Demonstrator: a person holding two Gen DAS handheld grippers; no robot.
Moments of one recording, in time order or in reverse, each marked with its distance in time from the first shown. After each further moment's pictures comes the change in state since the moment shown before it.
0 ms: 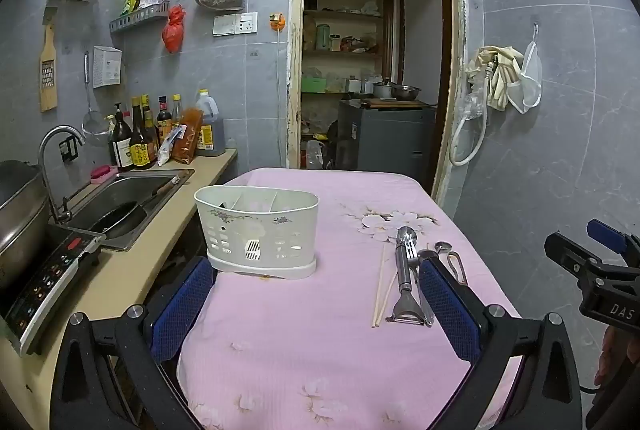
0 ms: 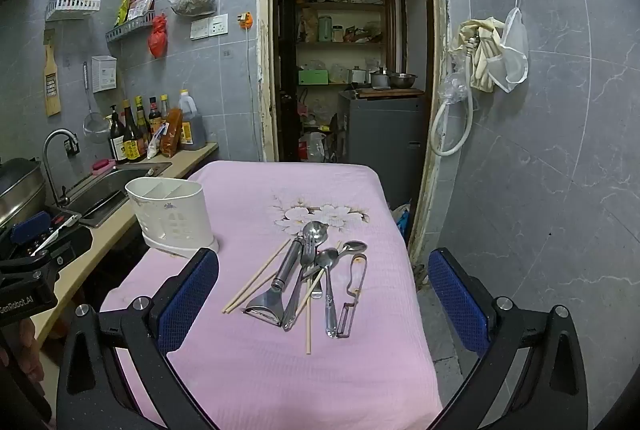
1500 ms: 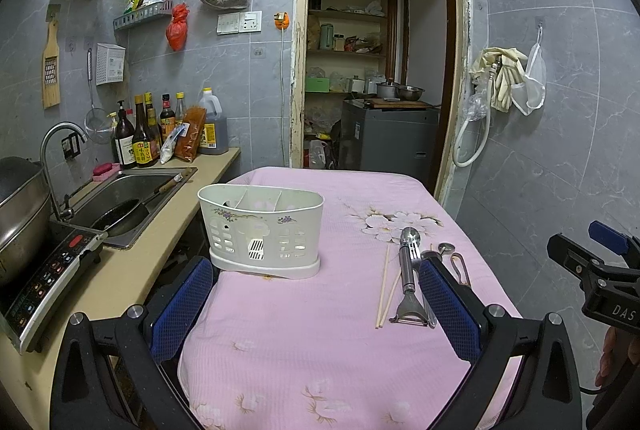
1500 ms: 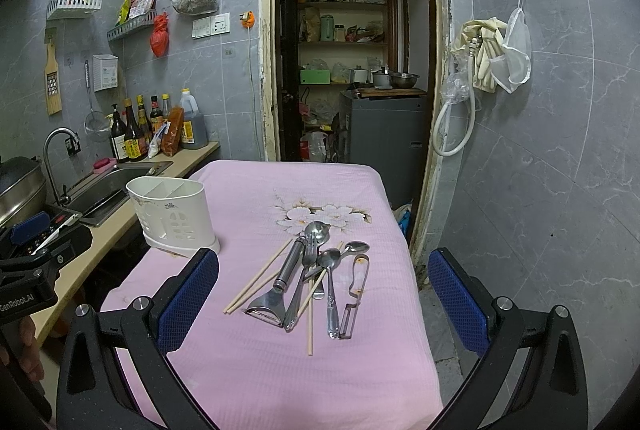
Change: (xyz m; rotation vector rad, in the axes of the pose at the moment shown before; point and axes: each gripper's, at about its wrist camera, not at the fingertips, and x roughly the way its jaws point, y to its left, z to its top) left arm 0.000 0.000 0.000 0.000 0.002 0.001; right arm 0.003 -0.001 0.000 -0.001 0.004 -0.001
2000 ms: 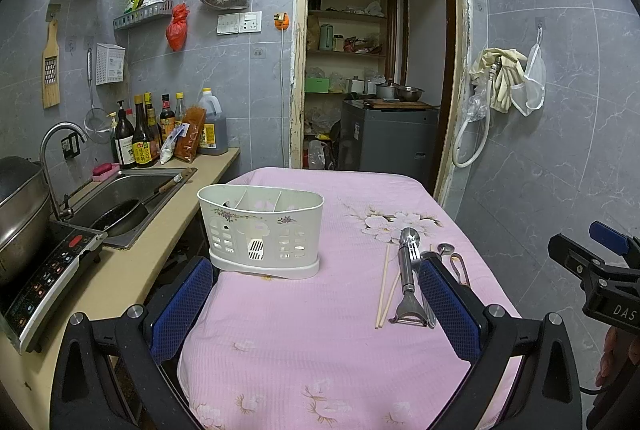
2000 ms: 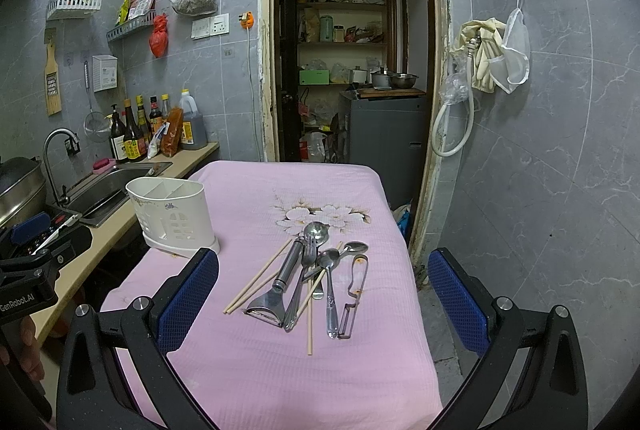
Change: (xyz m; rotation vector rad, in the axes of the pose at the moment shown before) left arm 0.000 0.000 0.000 -0.001 -0.001 -0.001; right arm -0.002 0.001 0.001 -0.001 -0.001 0.000
